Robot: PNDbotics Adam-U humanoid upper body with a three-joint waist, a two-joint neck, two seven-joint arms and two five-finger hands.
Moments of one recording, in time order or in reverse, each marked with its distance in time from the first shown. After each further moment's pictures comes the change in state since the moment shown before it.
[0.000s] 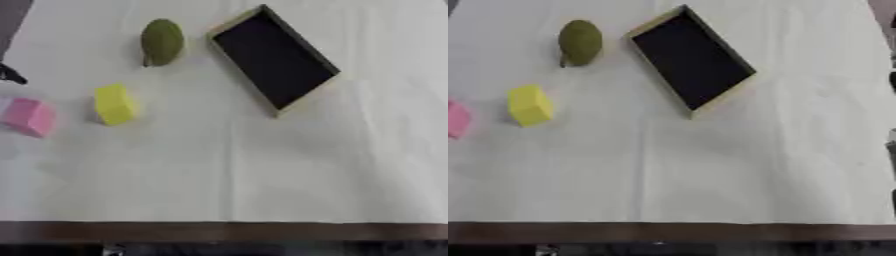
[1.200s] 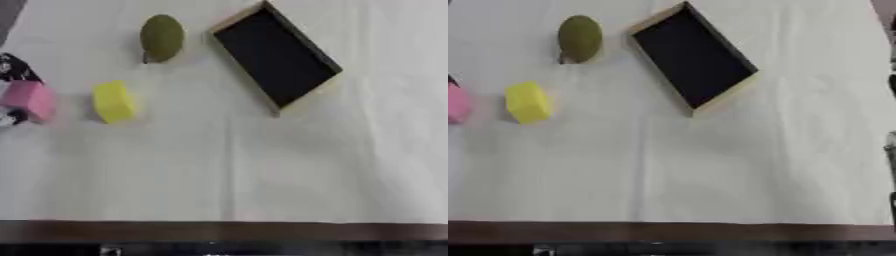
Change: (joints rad) left arm -0.065 -0.056 0.023 -0.013 -0.007 -0.006 0.006; right arm 0.000 0.012 0.006 0.000 -0.002 0.006 0.007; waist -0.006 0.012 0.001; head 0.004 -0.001
